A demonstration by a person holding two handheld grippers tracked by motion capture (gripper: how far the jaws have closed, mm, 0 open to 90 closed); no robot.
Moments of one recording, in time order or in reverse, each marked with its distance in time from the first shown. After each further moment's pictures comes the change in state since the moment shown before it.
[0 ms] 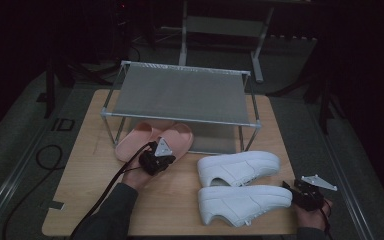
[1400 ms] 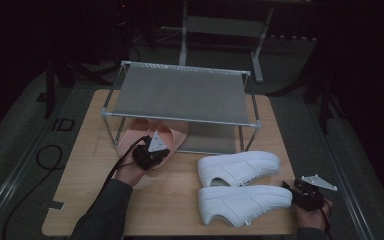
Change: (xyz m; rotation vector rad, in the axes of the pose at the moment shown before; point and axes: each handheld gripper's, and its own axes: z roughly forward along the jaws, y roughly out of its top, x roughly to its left) left arm 0.013 -0.004 -0.031 -0.012 0.071 0.009; right arm 0.000 0.000 0.000 -0.001 0.003 -0.001
